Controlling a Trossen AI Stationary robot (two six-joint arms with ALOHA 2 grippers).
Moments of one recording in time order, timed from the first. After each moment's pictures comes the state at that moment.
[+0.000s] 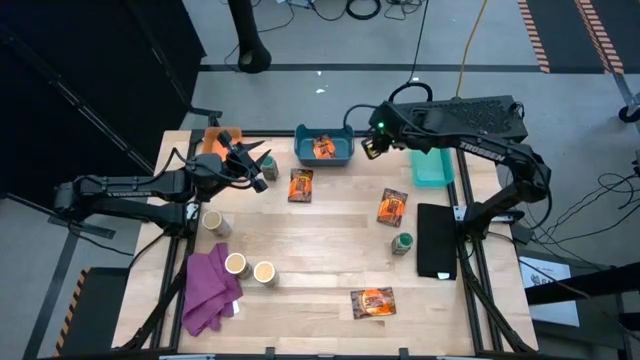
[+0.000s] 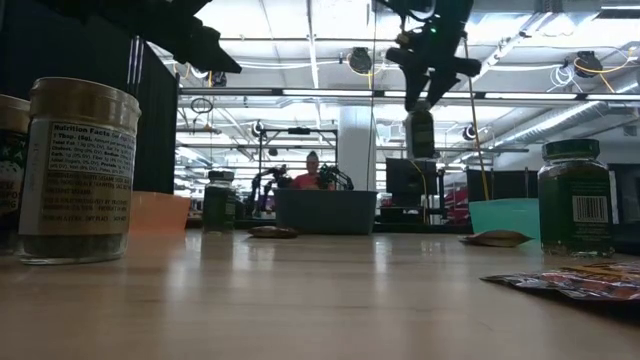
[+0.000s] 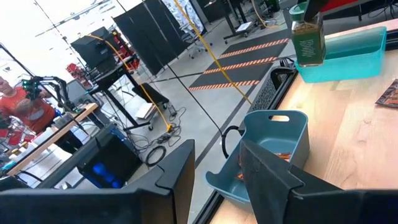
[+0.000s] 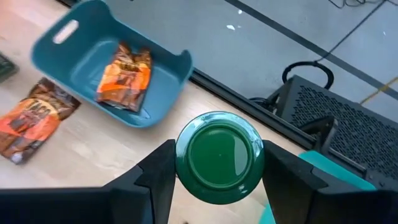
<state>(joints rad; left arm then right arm) 0.17 0.90 0.63 0.12 -0.60 0.43 -0.44 1.49 1.48 -1.02 0.44 0.49</state>
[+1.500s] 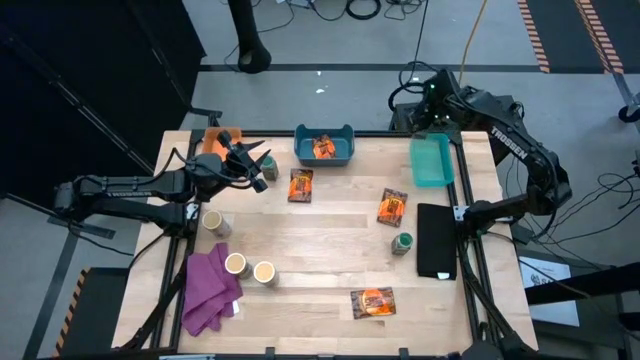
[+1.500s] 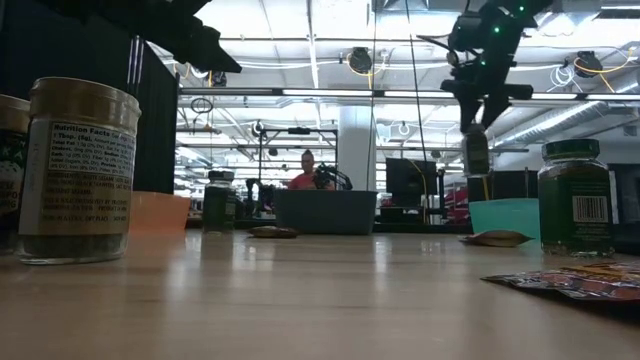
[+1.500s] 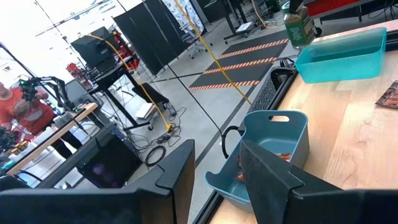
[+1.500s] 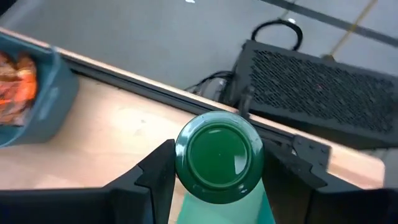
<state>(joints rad) 0.17 0.90 0.63 0.12 -0.60 0.42 -0.97 1.33 1.30 -0.96 0.22 0.25</state>
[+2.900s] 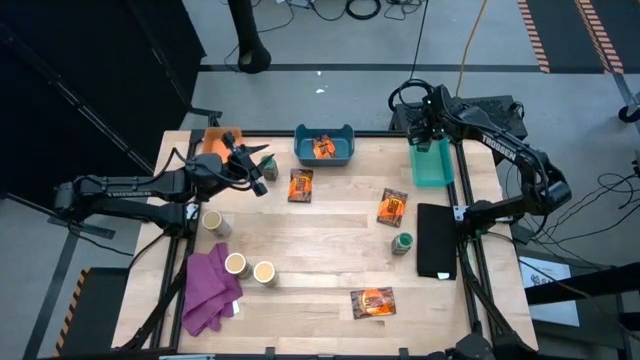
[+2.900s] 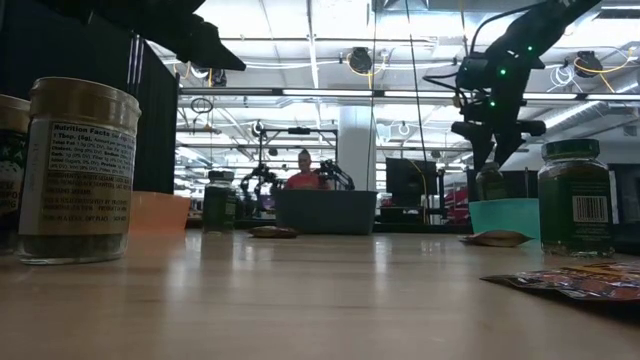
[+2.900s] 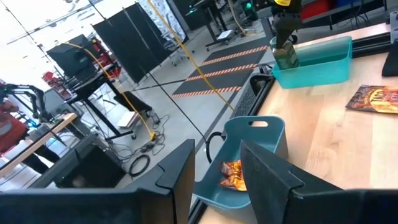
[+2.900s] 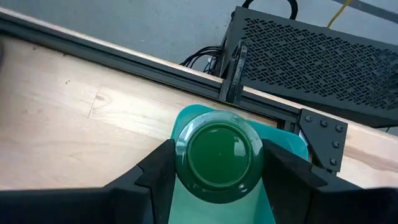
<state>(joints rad) 0.17 0.90 0.63 0.12 -0.50 0.42 -1.03 1.33 1.02 -0.73 0.21 0.21</state>
